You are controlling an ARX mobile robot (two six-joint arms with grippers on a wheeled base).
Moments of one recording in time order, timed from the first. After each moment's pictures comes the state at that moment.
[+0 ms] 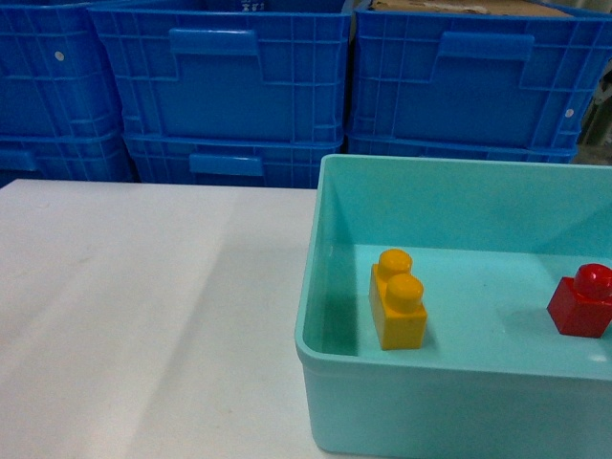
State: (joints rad) left arm 0.00 0.01 0.01 0.00 0.00 0.00; right arm 0.01 0.04 0.02 0.03 -0.01 0.00
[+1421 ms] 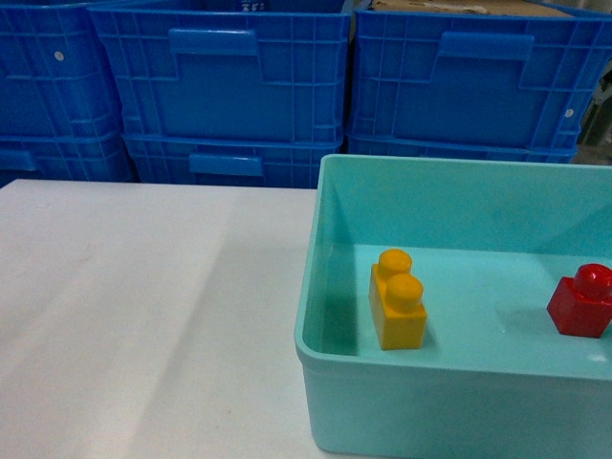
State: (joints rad) left arm 0.00 0.01 0.01 0.00 0.00 0.00; right arm 0.01 0.04 0.02 0.03 -0.01 0.00
